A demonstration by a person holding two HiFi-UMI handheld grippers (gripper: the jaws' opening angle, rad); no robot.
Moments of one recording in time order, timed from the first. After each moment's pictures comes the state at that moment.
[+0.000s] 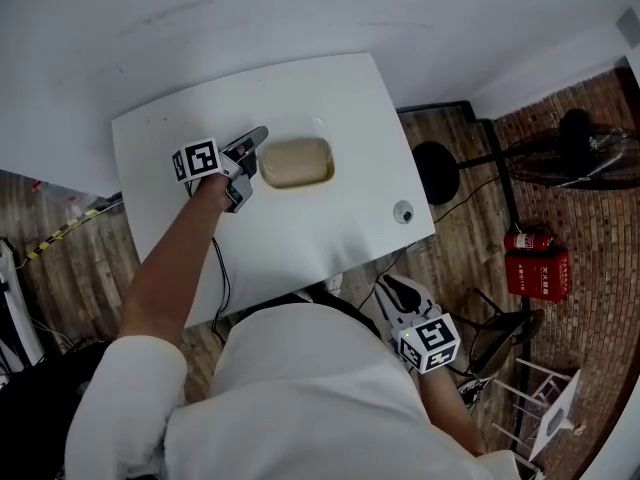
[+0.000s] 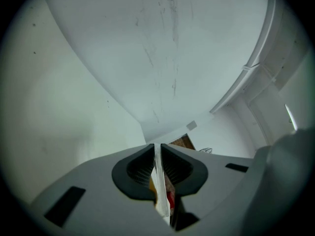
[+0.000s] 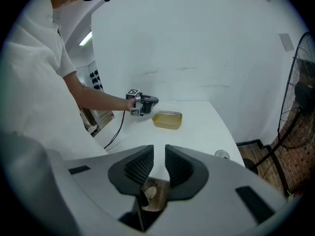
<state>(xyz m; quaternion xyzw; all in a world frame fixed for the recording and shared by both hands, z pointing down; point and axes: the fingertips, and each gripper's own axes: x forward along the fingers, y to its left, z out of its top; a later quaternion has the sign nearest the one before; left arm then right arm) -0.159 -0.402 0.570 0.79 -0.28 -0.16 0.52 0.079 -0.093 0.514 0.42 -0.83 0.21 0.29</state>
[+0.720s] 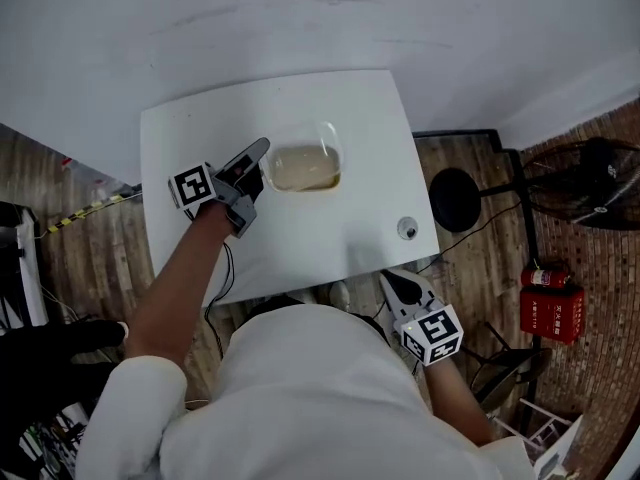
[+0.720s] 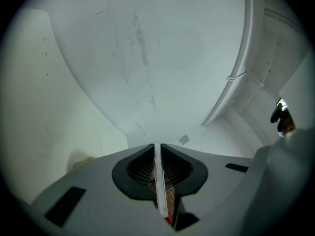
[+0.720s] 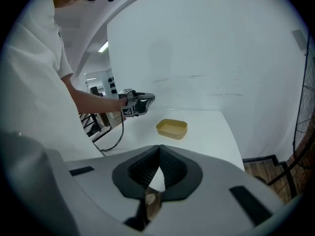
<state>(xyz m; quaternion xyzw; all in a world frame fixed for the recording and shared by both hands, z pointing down) -0.160 -0.338 0.480 0.77 -0.31 -0.26 0.50 0.101 -0.127 0.509 0.34 -0.89 0.17 0.26</state>
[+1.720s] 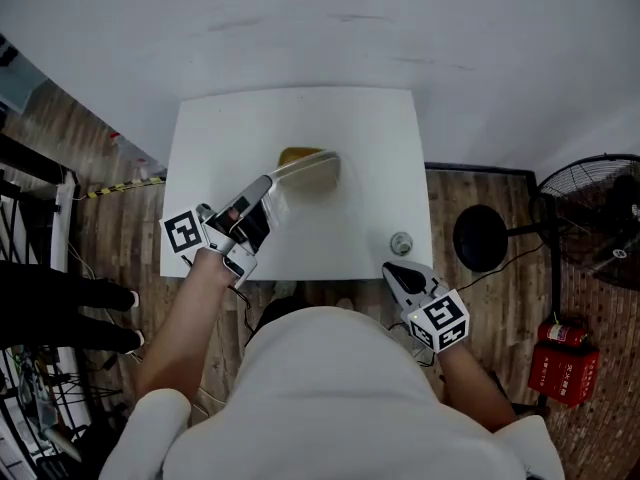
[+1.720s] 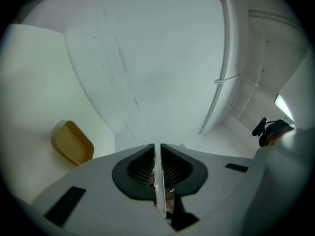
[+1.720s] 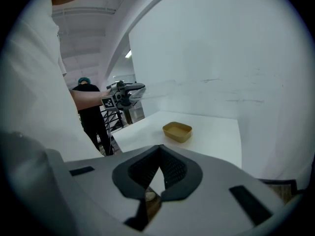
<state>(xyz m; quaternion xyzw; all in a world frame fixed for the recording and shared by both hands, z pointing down) -0.088 -0.222 0.398 0.74 -0.37 -0.32 0.46 0.163 -0.159 0.507 0.20 -0.94 0.13 0.23</state>
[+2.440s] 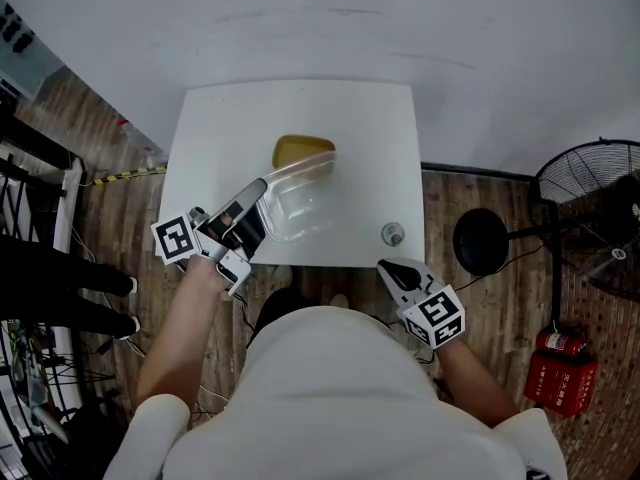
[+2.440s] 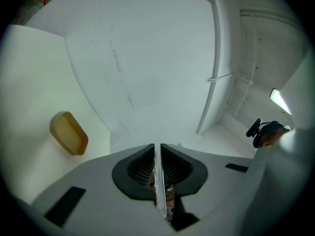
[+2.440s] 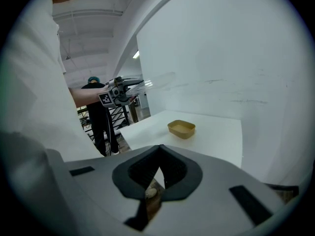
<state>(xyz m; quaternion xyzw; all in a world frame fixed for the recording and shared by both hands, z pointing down) -0.049 -0.175 0.379 0.75 -0.37 -0.33 0.44 0.191 -0.138 0.513 0.16 -0.95 0.11 0.23</state>
